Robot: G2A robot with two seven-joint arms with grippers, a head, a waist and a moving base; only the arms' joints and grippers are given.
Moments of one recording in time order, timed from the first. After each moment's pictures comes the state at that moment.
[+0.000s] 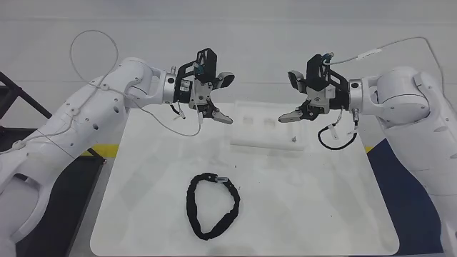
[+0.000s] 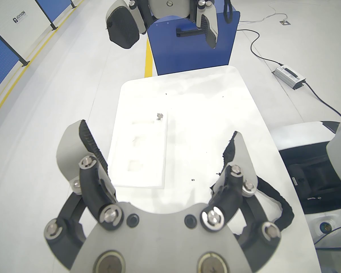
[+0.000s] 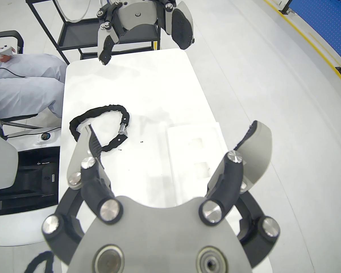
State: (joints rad) left arm 0.14 -0.92 -0.25 -1.21 0.62 -1.01 0.05; right arm -0.56 -0.90 0.98 -1.46 -0.26 -0.92 0.86
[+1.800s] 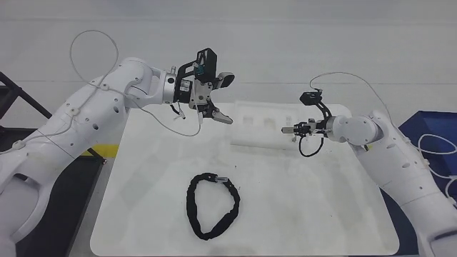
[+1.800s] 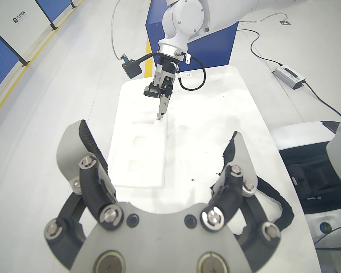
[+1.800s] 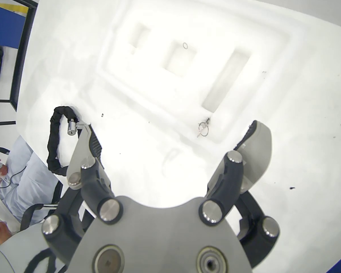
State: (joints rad) left arm 0.14 -0.92 -0.25 -1.21 0.62 -1.01 0.05; right arm -0.67 -0.98 0.82 -1.10 -0.28 -0.20 0.89
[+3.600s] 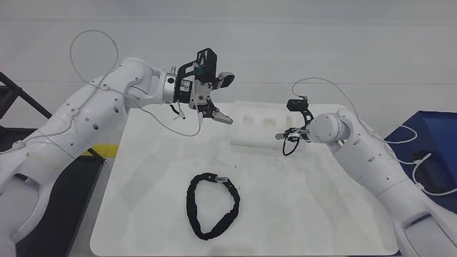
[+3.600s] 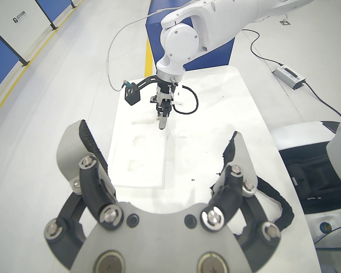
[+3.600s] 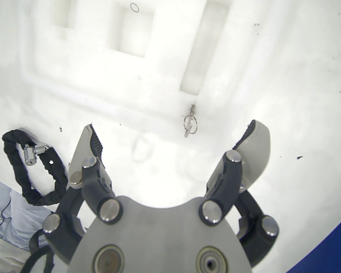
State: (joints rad) left arm 0.14 -0.92 -0.25 -1.21 0.62 -1.01 0.05; right arm -0.57 -1.11 0.66 -1.00 -0.43 0.12 0.97
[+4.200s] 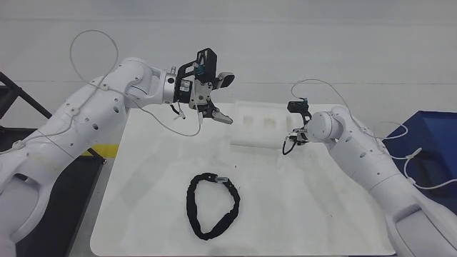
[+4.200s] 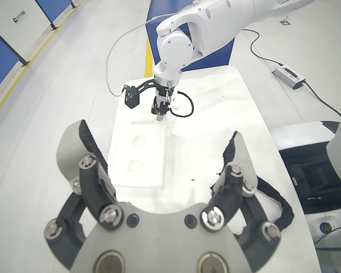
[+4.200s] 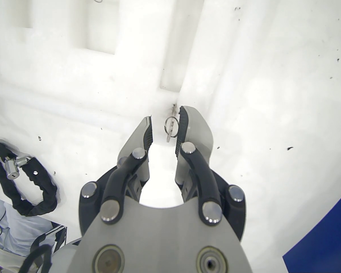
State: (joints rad) left arm 0.14 -0.92 -0.25 -1.21 0.62 -1.01 0.05; right arm -0.54 -1.16 0.63 -0.89 -0.47 0.16 1.00
